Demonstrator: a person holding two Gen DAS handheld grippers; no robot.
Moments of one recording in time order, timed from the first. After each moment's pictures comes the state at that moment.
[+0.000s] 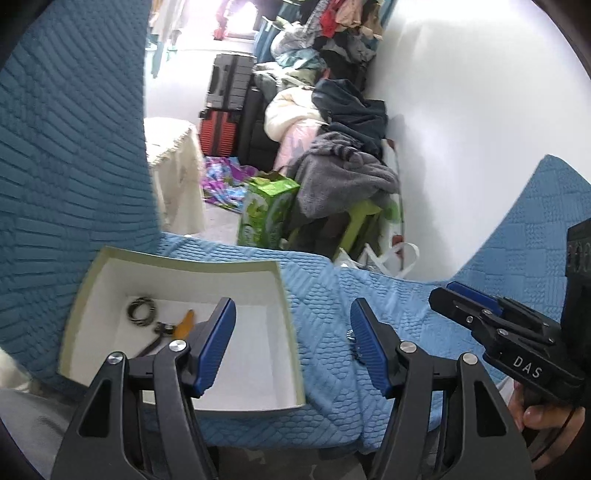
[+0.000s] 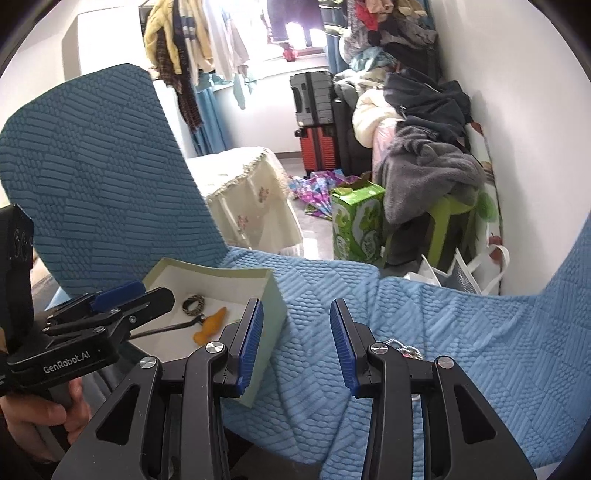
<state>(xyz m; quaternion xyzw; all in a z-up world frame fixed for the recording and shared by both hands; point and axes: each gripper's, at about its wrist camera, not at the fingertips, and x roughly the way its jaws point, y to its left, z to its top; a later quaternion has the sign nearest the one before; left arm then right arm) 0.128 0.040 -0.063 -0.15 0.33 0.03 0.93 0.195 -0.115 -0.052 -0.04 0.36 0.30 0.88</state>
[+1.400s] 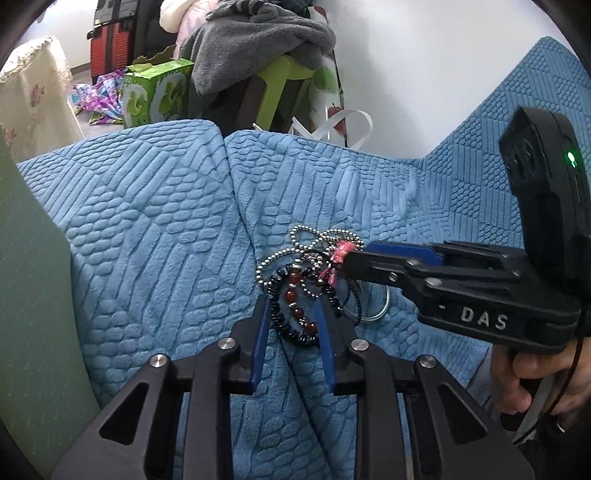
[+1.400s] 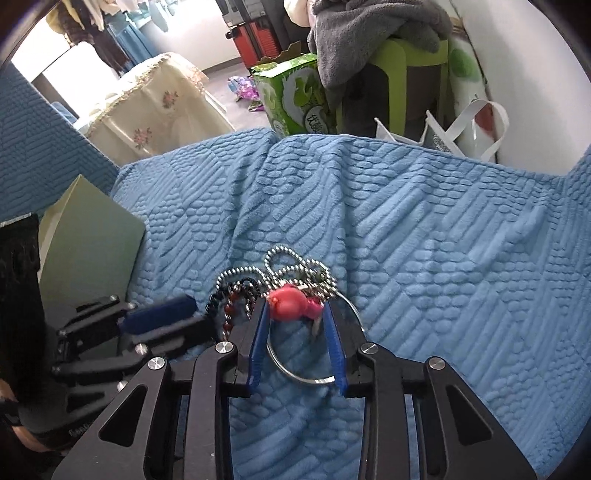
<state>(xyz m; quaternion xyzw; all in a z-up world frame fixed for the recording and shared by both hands) 0.254 -0.065 -0.215 -0.12 0.50 -0.15 0.85 0.315 -0.184 -0.216 -0.02 0.55 0.24 0.80</state>
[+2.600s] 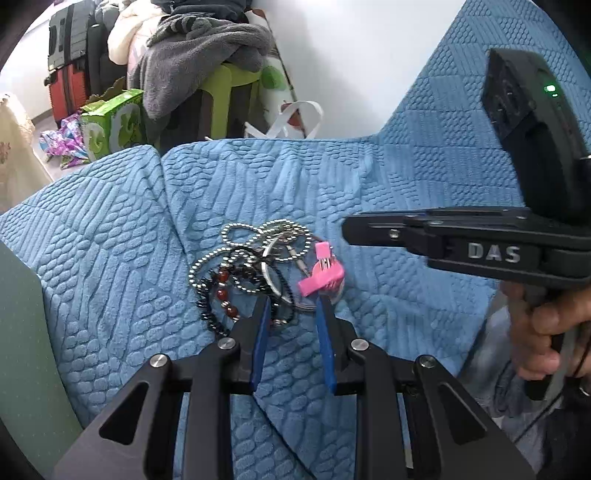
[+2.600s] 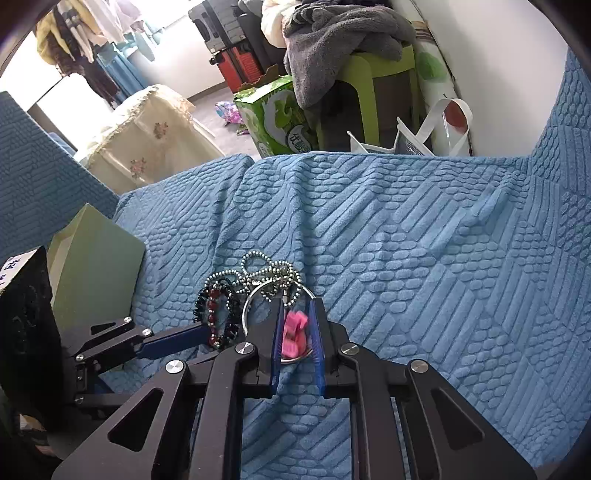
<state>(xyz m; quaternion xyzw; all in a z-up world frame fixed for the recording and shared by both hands) 0.241 -0.106 -0.210 -0.04 0.48 -0.20 0.86 0.302 -0.222 -0.194 0.01 0.53 0.21 0.82</state>
